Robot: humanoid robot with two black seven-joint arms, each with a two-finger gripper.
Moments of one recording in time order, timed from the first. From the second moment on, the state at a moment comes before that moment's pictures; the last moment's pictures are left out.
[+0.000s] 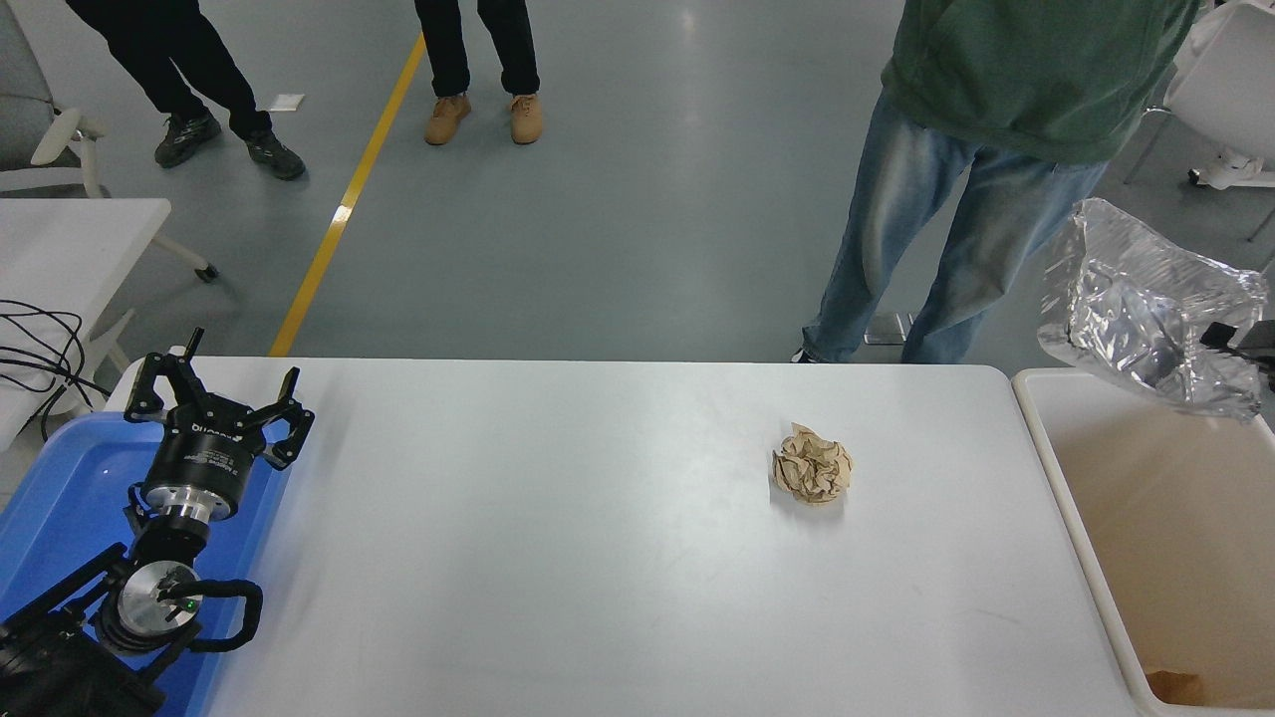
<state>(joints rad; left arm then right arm) -0.36 0.44 -0.96 -0.74 -0.07 -0.48 -0.54 1.08 -1.17 -0.22 0.95 -0.57 0.14 0.59</state>
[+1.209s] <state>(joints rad) -0.36 0.44 -0.96 -0.74 -0.07 -0.48 -0.54 0.60 -0.83 0.11 0.41 0.29 0.23 0.35</state>
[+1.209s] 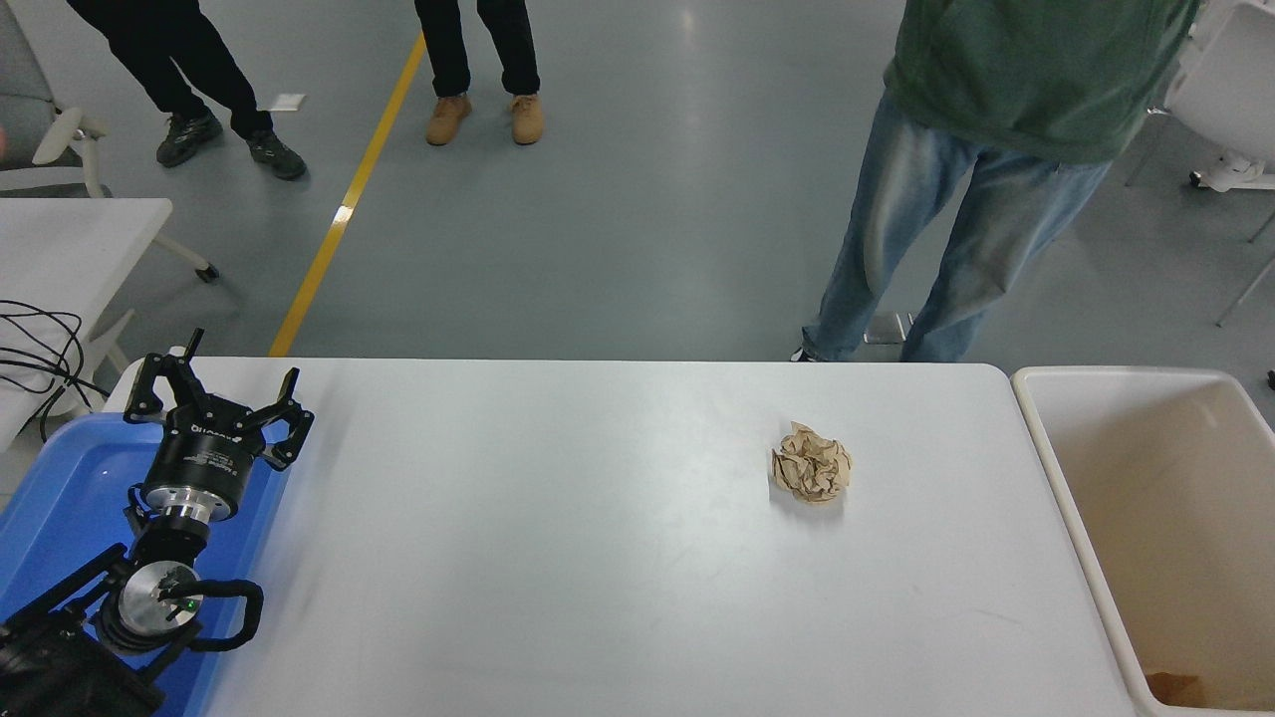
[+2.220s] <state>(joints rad) -0.36 0.44 -0.96 -0.74 -0.07 -0.48 -0.54 0.56 -0.60 0.09 0.04 -0.33 0.23 0.27</state>
